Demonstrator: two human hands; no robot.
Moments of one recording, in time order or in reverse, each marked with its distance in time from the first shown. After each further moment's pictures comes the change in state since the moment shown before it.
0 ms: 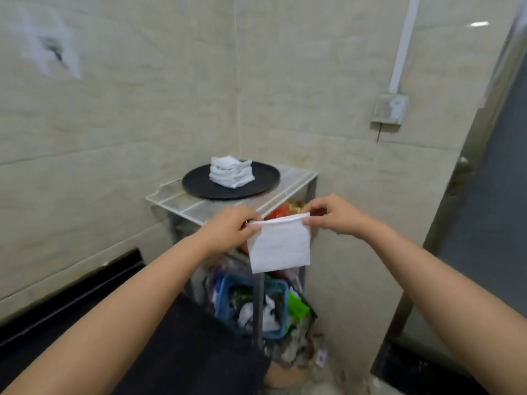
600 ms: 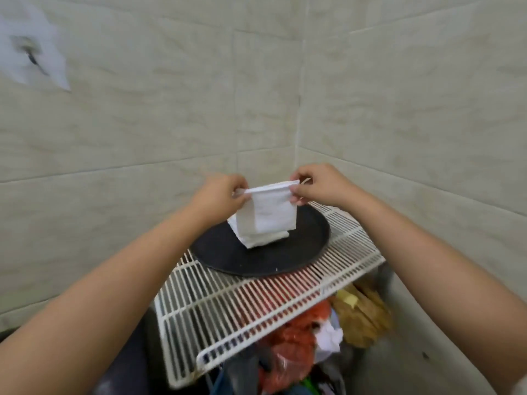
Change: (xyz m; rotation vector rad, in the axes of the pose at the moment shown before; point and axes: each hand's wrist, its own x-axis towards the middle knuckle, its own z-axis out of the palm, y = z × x) left_hand 0.236 -0.122 -0.028 0.131 0.311 -0.641; right_hand 0.357 0.073 -0.040 0.118 -0.144 -0.314
